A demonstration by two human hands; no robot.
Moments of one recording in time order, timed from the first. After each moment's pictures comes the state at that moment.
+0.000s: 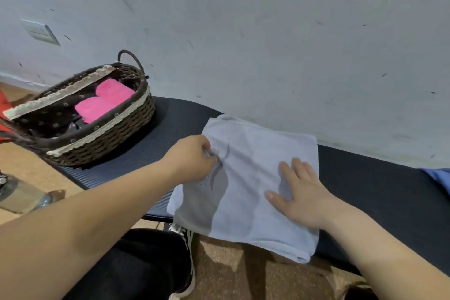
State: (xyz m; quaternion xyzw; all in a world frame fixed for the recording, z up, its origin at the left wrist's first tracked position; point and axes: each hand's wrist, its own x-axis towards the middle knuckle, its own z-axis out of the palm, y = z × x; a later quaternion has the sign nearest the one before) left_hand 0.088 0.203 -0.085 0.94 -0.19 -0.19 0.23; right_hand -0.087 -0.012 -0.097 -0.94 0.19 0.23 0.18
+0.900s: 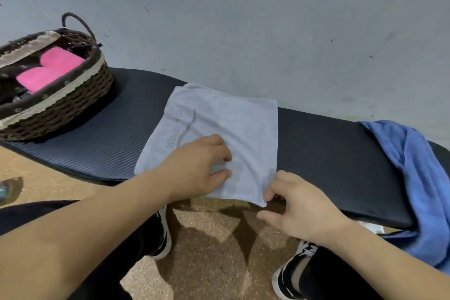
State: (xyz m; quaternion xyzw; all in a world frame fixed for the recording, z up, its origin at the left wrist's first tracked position) left_hand -0.020 0.184 -0.098 0.80 -0.55 -0.09 0.21; right_hand -0.220 -0.012 -0.112 -0.98 0.07 0.04 0.21
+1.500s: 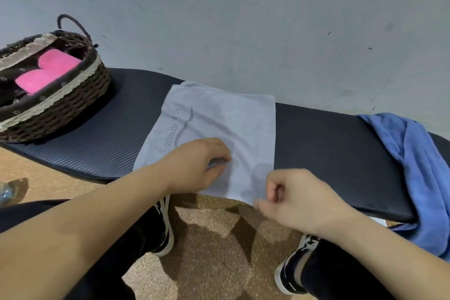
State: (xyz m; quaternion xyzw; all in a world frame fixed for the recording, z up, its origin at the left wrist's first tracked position) left_hand -0.015 0.178 -0.105 0.80 -0.55 -0.16 0.21; right_hand -0.214 0.013 -0.058 -0.93 0.22 0.09 0.27
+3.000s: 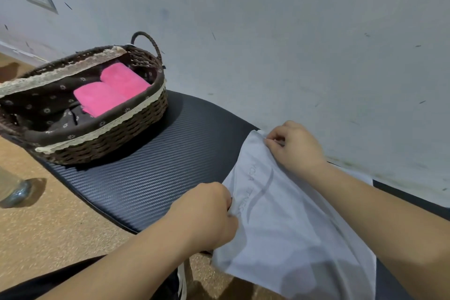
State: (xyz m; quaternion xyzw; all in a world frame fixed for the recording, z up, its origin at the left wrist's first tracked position) left_hand 0.052 0.234 -0.090 0.91 -0.24 -0.29 0.18; right_hand 0.075 -0.022 -0.119 -0.97 0.15 -0.06 0.19
